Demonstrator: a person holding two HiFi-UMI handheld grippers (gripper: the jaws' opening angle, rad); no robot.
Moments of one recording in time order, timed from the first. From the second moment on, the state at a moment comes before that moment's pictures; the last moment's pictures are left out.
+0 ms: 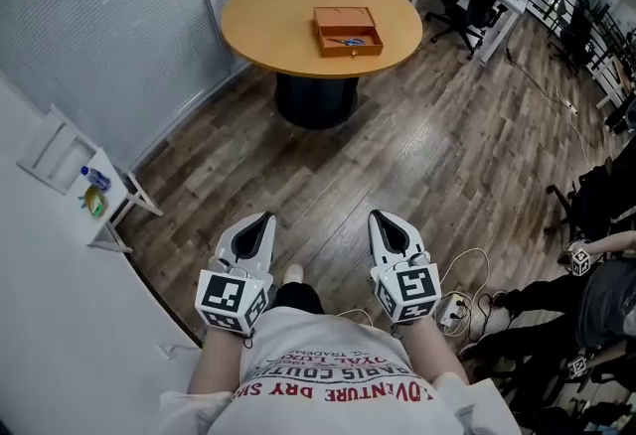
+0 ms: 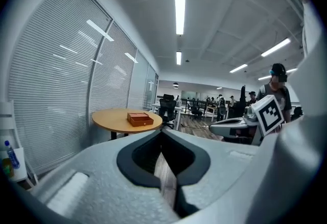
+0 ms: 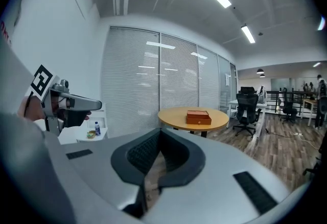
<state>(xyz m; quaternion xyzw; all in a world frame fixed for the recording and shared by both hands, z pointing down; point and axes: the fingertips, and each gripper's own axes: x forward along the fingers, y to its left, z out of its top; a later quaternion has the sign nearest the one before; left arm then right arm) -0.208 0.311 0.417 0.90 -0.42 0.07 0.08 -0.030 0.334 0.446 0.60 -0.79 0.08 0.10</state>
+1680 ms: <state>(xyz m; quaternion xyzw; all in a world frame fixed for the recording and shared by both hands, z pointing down) -0.094 -0.124 0.421 0.86 -0.49 0.06 0.12 0.118 -0.116 0.469 0.55 -0.81 0.12 0.15</state>
